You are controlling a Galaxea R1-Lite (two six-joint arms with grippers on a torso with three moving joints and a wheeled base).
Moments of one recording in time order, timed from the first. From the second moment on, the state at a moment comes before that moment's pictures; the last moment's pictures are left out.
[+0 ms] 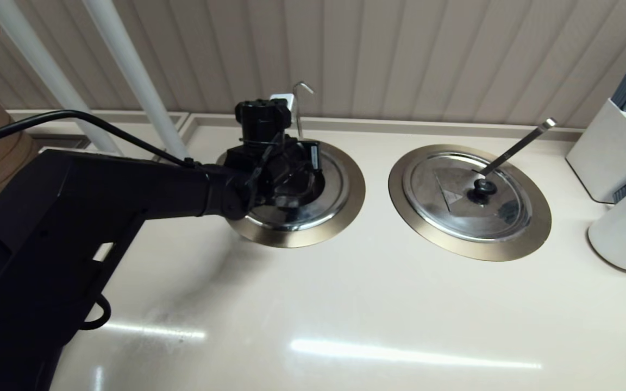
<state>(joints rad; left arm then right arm) -0.54 2.25 -1.83 -0.40 0.19 -0.08 0.00 0.00 0.00 -0.02 -0.02 0.04</state>
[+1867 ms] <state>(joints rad) -0.55 2.25 -1.85 -0.34 0.20 -0.09 0.00 0.00 0.00 -0.02 -0.02 0.04</state>
